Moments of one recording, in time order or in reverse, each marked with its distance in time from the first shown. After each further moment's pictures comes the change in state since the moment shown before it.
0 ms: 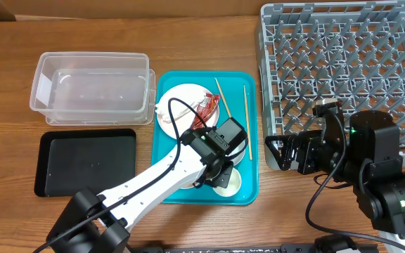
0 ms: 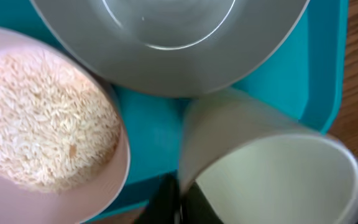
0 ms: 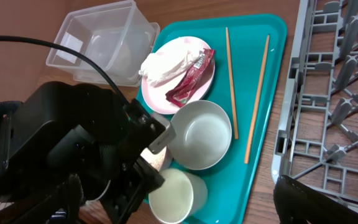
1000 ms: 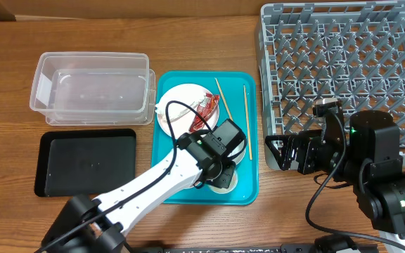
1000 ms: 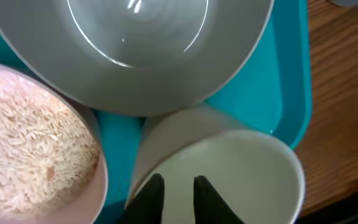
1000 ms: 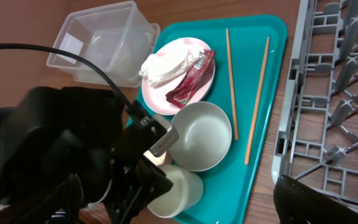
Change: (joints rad) left arm -0.004 -0.032 -0.051 0.111 0.031 0.021; right arm 0.000 0.000 0.000 0.004 0.000 -0.001
